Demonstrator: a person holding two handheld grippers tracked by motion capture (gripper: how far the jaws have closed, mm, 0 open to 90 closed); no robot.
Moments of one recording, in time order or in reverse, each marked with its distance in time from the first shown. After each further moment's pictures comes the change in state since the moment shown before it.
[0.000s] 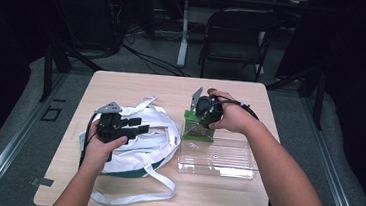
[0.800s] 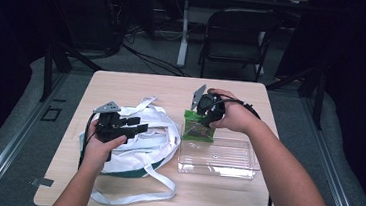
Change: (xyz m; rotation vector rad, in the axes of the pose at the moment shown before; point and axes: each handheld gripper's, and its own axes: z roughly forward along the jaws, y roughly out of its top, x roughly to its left) left arm 0.002 -0.001 -0.001 -0.007 0.014 -0.017; right arm -0.001 0.000 -0.013 -0.059 -0.002 0.025
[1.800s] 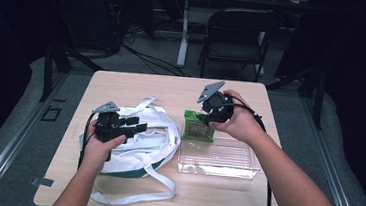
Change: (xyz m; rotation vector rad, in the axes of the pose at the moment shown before) left arm 0.003 -0.001 -0.001 -0.005 0.012 -0.009; right arm 0.017 -0.007 -0.042 -0.187 -0.085 0.286
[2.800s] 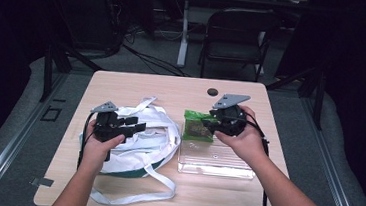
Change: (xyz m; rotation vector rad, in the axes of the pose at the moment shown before) left arm 0.003 -0.001 -0.001 0.000 -0.002 -0.011; right arm 0.023 -0.040 -0.022 -0.170 -0.022 0.289
